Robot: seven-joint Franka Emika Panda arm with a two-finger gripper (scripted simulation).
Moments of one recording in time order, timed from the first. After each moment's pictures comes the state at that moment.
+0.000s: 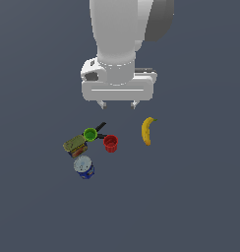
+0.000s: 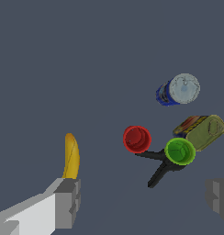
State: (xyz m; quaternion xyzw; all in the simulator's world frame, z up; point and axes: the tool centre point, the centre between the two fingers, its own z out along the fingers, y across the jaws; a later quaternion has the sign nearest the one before) arm -0.011 -0.005 0.316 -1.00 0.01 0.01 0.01
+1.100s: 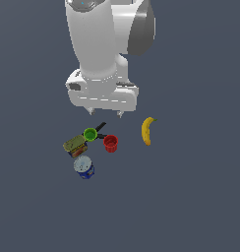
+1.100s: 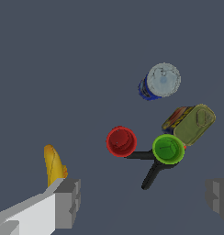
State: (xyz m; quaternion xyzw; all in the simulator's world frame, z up) arm -0.006 -0.049 0.287 -1.00 0.08 0.02 0.01
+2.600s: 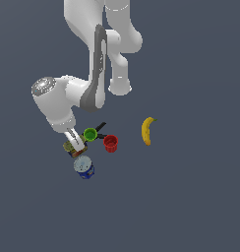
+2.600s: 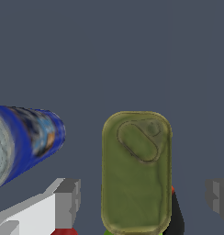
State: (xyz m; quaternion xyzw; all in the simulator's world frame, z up) arm -0.014 -0.216 0.110 -0.90 0.43 0.00 0.00
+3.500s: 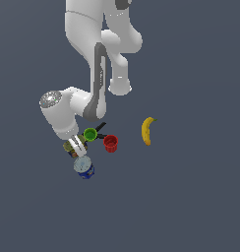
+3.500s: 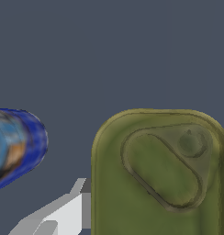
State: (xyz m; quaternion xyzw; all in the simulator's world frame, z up) arm -0.013 -0.217 0.062 -0.90 0.43 0.00 0.00
